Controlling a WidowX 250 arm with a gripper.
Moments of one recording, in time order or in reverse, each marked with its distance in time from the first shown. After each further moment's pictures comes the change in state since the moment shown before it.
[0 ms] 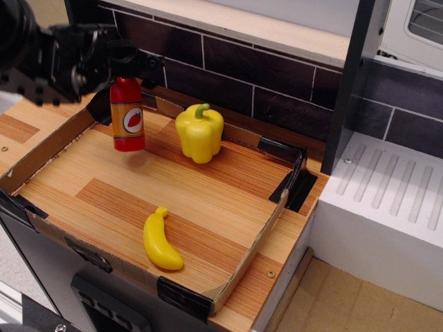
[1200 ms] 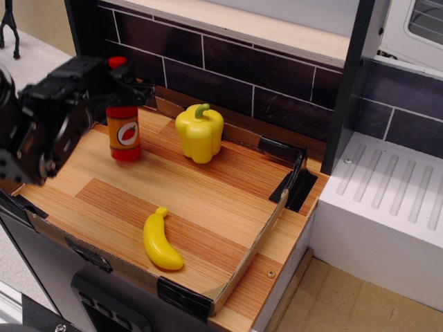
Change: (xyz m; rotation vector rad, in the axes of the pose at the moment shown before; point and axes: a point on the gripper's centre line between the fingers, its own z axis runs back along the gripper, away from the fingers) arm -0.015 0.001 0.020 -0.168 -0.242 -0.076
